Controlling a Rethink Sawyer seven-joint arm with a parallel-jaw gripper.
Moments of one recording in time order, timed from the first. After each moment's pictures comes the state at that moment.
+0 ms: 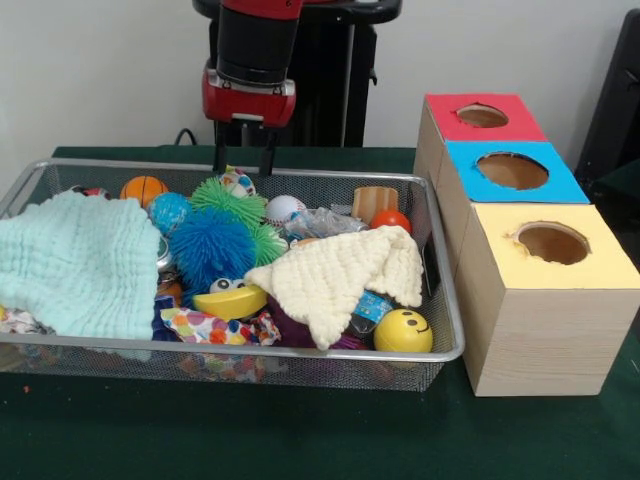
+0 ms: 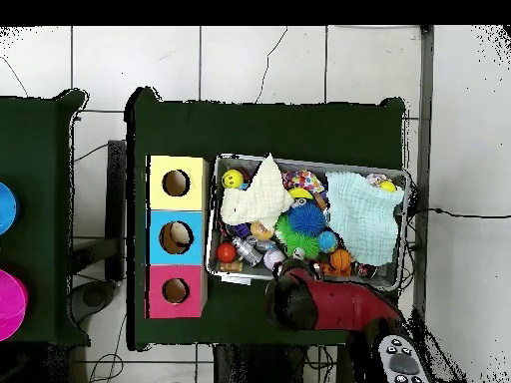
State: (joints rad) arm -0.40 -0.68 -0.05 1.96 -0.42 0.13 1.57
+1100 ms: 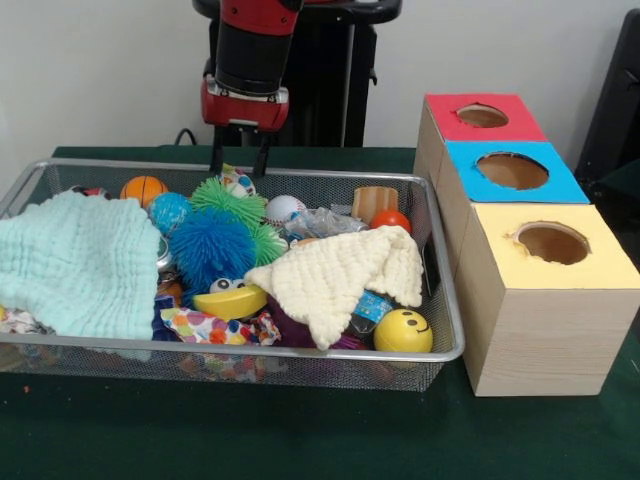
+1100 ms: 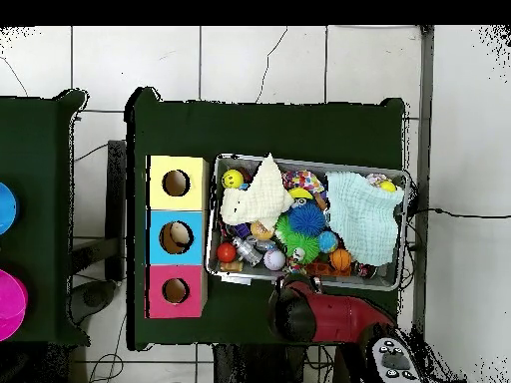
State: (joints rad) arm -0.38 -0.61 -0.12 1.98 -0.43 0.07 1.57
